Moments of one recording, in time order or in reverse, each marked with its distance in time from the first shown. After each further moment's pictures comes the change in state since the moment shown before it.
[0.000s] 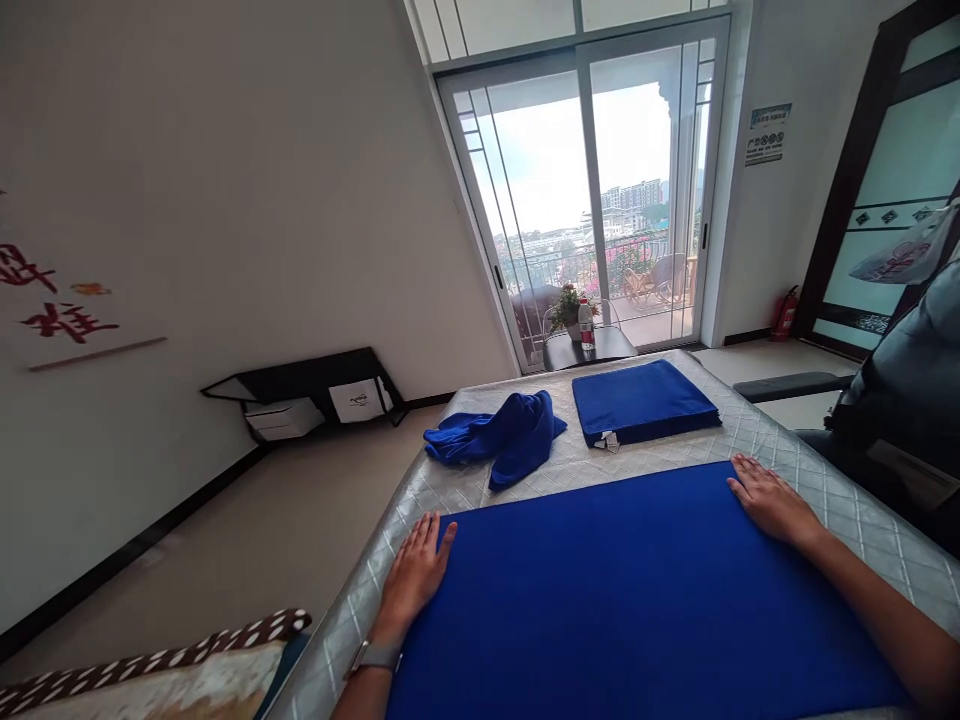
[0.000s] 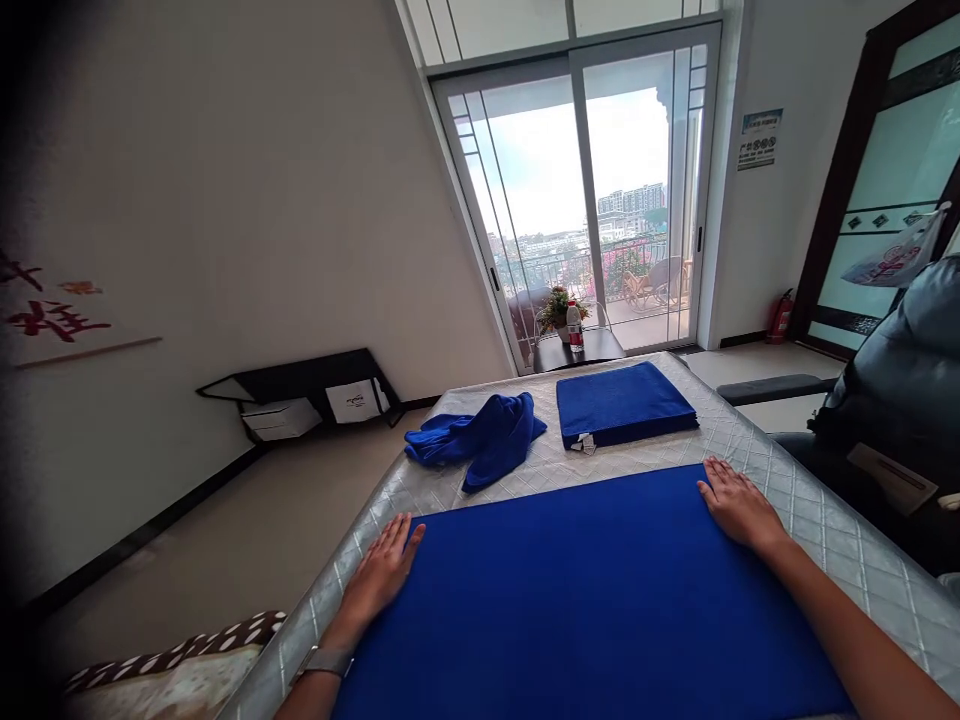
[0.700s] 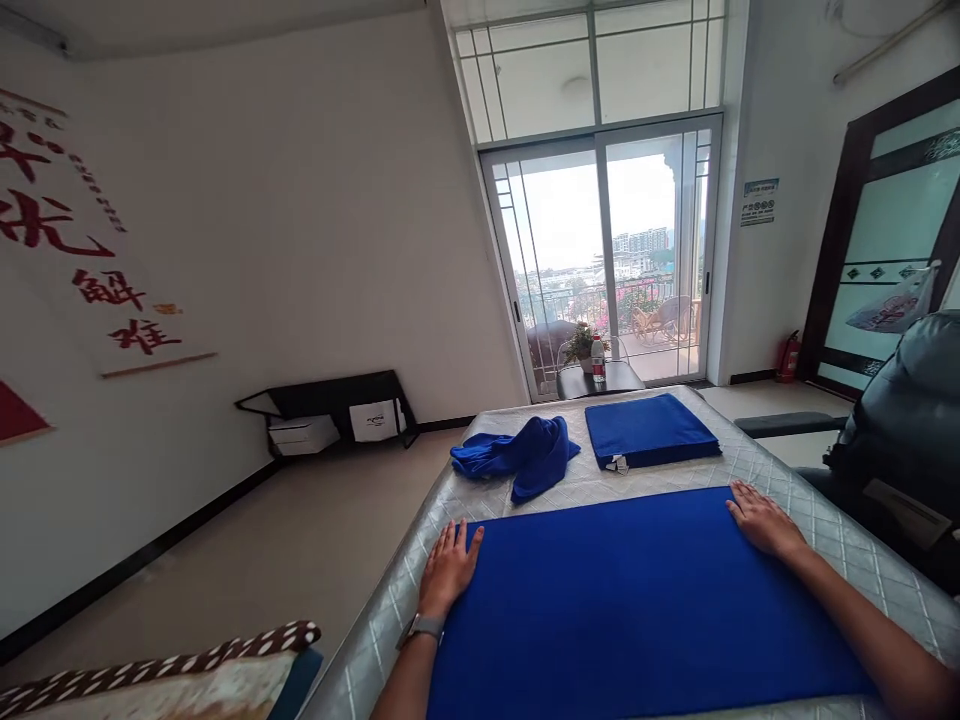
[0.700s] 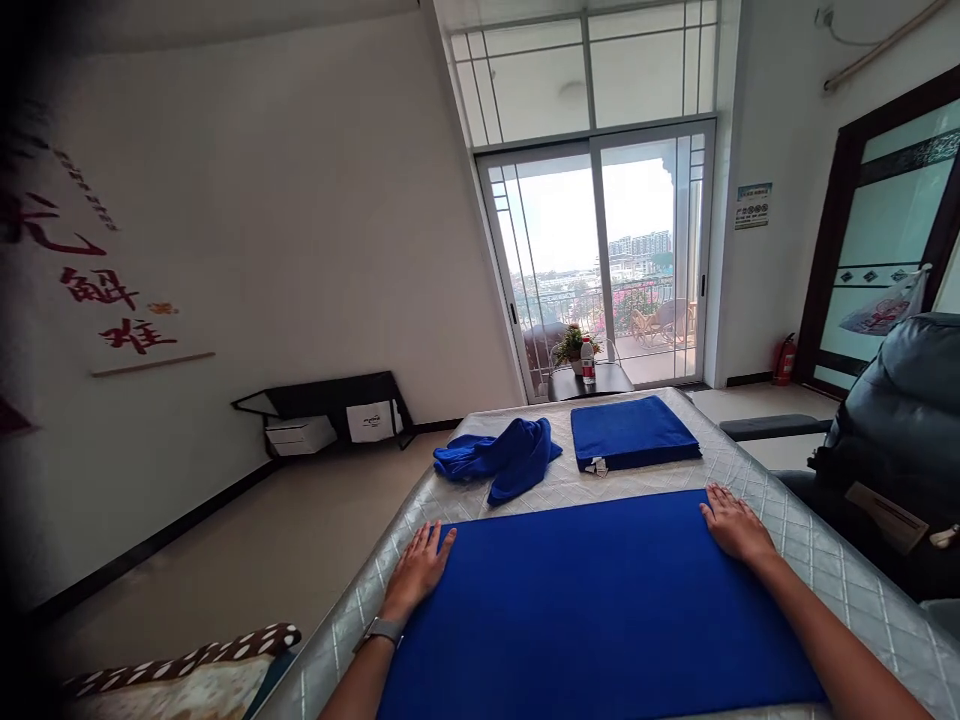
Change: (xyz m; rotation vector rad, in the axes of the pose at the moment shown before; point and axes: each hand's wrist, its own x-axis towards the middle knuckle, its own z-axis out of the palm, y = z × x) left_hand -0.006 0.020 -0.016 -0.037 0.010 -0.094; right_hand -0.009 -0.015 -0.020 -0.011 -0.014 0.093
